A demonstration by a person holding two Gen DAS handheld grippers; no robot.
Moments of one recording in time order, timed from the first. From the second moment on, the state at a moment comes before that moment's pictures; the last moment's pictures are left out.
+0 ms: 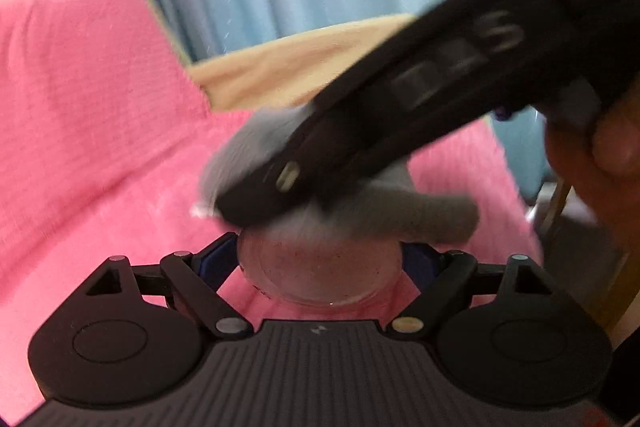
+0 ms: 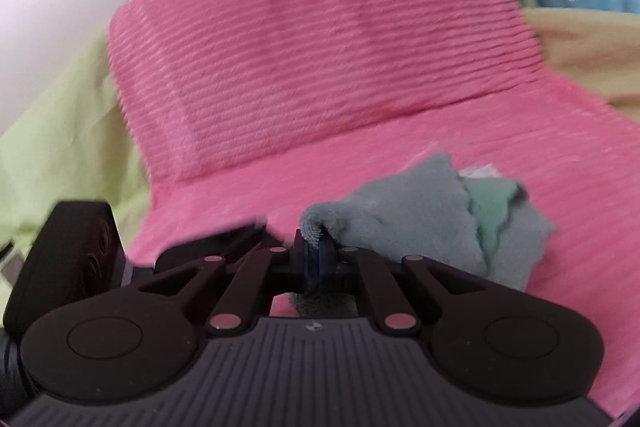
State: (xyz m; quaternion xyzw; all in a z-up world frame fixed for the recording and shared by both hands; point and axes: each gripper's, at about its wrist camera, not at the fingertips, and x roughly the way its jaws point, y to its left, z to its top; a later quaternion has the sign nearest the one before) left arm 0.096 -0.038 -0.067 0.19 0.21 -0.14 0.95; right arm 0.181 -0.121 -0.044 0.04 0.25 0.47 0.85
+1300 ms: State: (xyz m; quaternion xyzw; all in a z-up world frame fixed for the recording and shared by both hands) left arm 0.090 -0.047 -0.075 0.26 0.20 -0.13 0.94; right arm 0.199 -0.140 -0.049 0.12 0.25 0.42 0.86
